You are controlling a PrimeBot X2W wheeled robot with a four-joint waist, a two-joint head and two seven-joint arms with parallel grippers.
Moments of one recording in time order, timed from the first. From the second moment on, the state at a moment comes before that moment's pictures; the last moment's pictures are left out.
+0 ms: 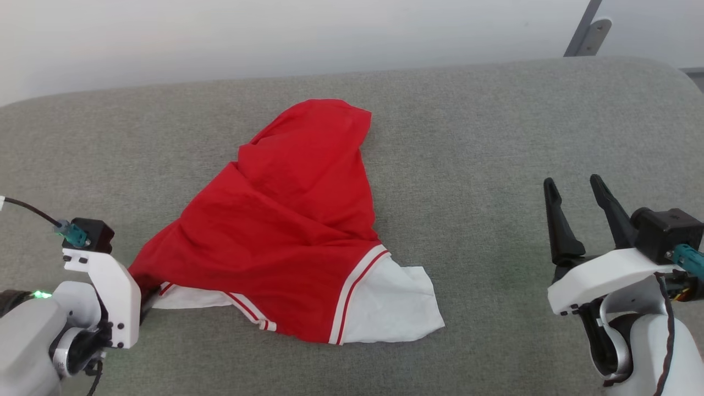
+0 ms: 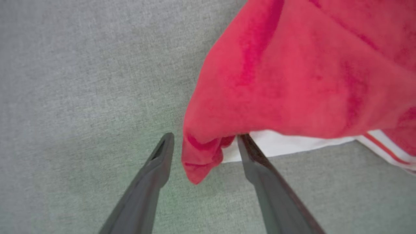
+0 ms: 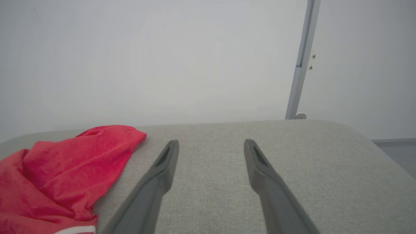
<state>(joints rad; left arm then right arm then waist) -0.63 0.82 -1.02 0.53 -1.13 0.07 0.33 -0.19 -0.05 -0.07 0.05 0.18 0.13 0.04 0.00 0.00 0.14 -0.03</state>
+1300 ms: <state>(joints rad) -0.75 0.64 -1.19 0.15 -1.03 -0.04 0.43 -0.22 -0.05 -0.06 0.08 0.20 0.13 -0.01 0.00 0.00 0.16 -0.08</state>
